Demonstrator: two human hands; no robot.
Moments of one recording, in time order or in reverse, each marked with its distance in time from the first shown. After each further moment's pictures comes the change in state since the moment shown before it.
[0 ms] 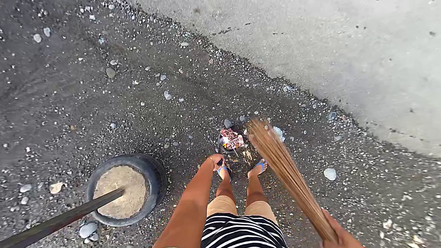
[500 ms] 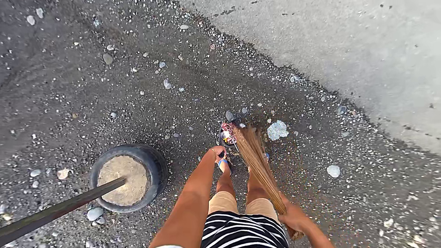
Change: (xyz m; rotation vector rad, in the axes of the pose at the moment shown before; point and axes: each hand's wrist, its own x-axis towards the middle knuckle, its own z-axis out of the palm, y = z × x) left_hand 0.027 0.012 0.015 0.015 0.038 -0.048; right_hand 0.144 -0.032 0.065 -0.248 -0.290 0.076
